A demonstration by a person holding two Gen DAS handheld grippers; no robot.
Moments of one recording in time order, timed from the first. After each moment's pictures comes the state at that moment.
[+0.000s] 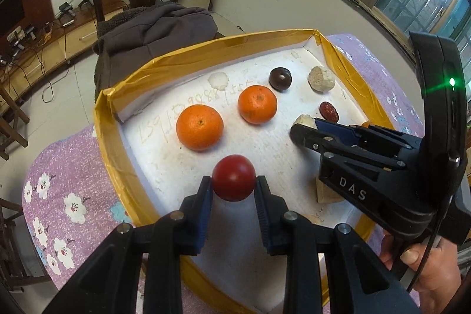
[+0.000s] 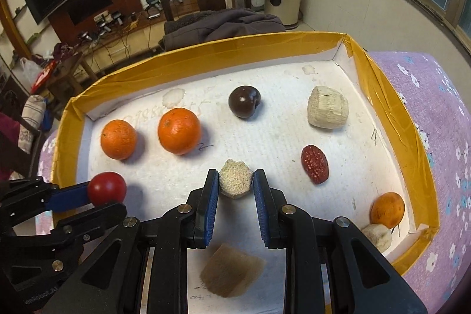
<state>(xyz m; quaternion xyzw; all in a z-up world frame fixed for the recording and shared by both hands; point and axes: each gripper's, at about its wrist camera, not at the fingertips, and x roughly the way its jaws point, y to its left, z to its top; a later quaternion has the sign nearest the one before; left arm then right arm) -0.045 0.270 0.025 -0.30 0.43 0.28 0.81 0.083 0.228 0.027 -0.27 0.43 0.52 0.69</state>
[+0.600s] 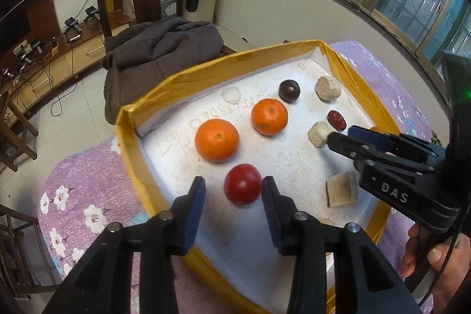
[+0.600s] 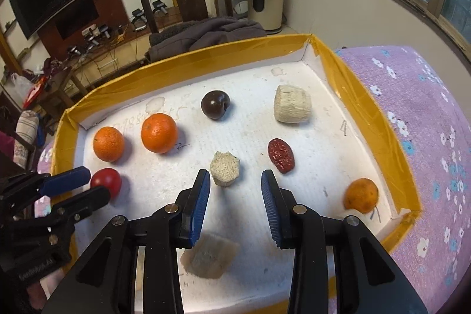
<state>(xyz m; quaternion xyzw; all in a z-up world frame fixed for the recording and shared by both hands) -0.059 0.274 0.035 -0.27 0.41 0.30 0.82 0.089 0.193 0.048 -0.24 0.41 0.50 0.72</state>
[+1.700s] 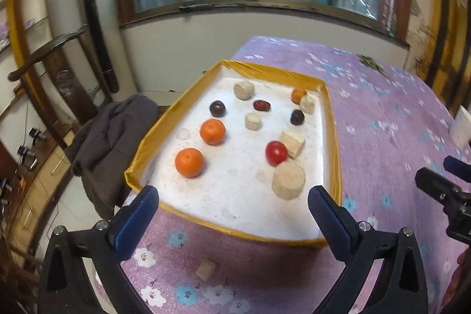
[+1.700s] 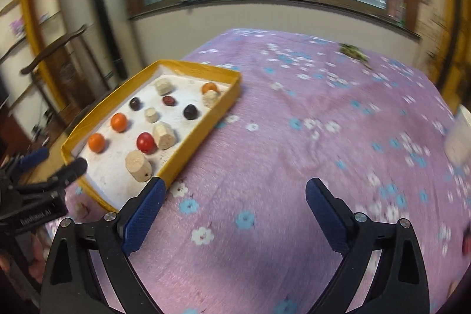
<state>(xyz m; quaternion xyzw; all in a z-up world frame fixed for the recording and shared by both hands) -0.101 0.232 0.073 -0.02 0.38 0.11 0.92 -0.065 0.030 0.085 -0.02 0.39 0.14 0.91</state>
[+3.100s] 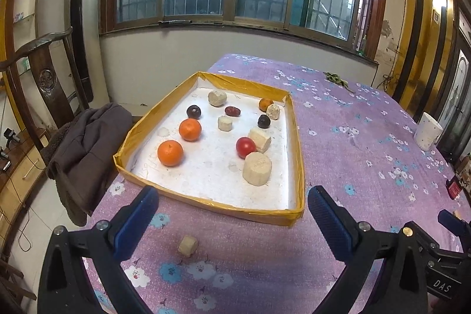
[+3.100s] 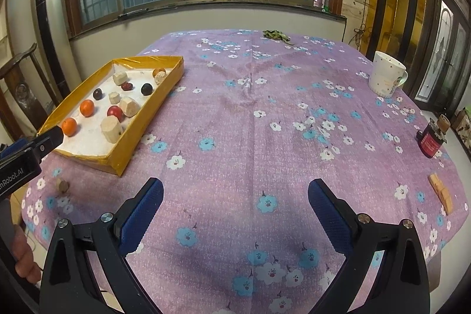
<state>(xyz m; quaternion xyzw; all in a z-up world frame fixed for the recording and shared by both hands) -0.149 0.234 0.077 -0.06 0.32 0.04 0.94 -0.162 0.013 0.072 -0.01 0.38 0.00 0.93</state>
